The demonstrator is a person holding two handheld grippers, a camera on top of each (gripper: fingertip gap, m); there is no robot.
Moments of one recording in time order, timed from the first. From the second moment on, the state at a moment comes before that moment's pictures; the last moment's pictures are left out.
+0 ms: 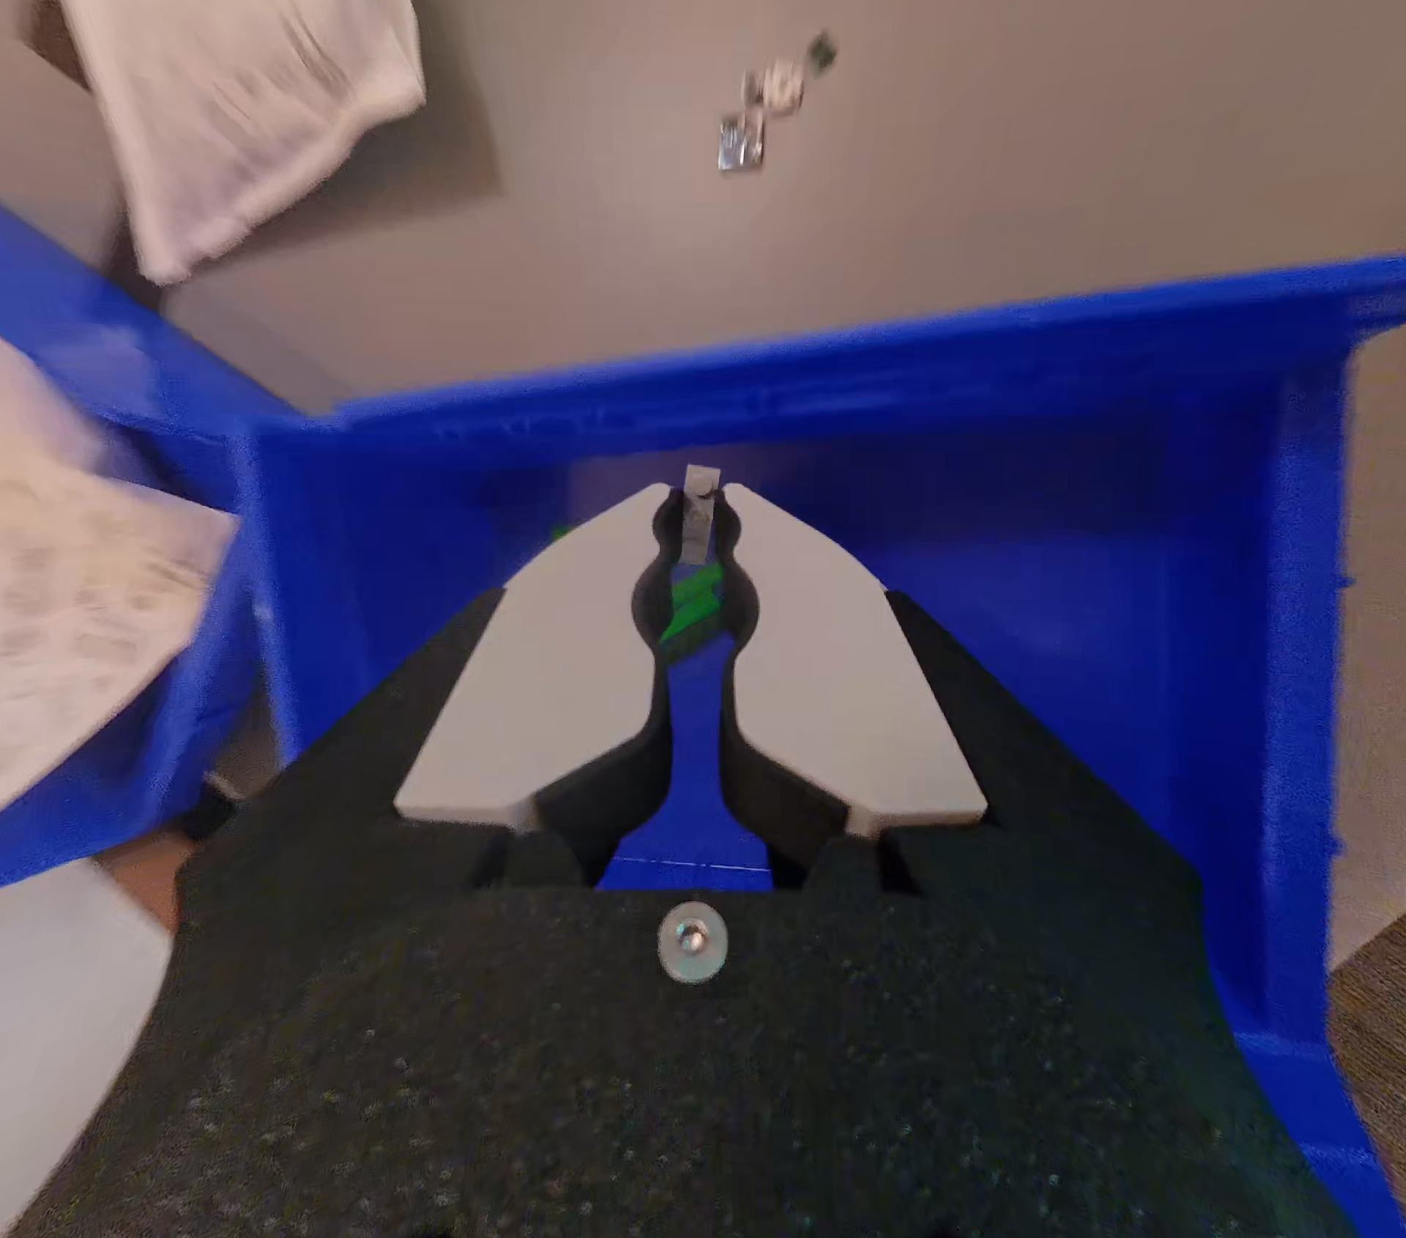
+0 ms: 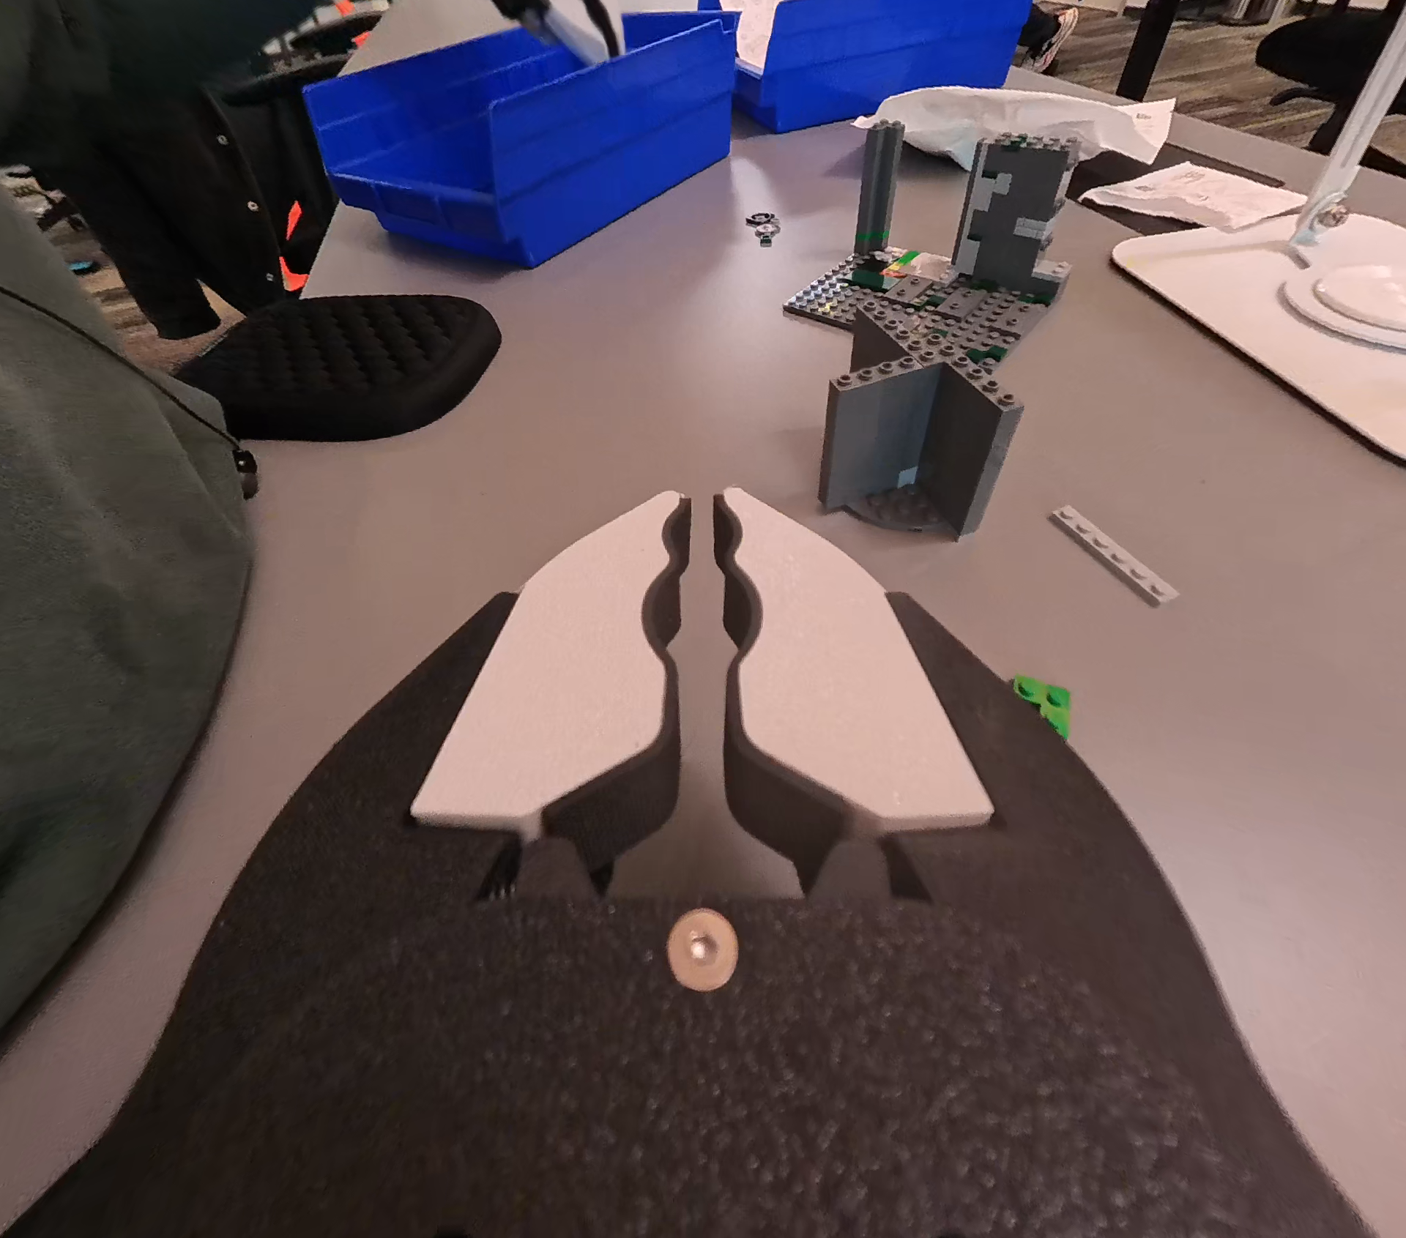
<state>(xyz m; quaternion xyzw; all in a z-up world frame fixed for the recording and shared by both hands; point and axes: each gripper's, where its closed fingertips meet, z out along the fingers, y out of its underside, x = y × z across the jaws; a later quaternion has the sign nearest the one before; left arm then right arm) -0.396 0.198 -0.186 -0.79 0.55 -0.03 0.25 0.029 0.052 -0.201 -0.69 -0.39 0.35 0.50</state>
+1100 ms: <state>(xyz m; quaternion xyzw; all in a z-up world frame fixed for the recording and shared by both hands) 0.071 0.195 -0.215 -0.67 0.71 -0.16 0.17 0.106 0.098 -0.181 -0.74 -0.25 0.22 0.59</state>
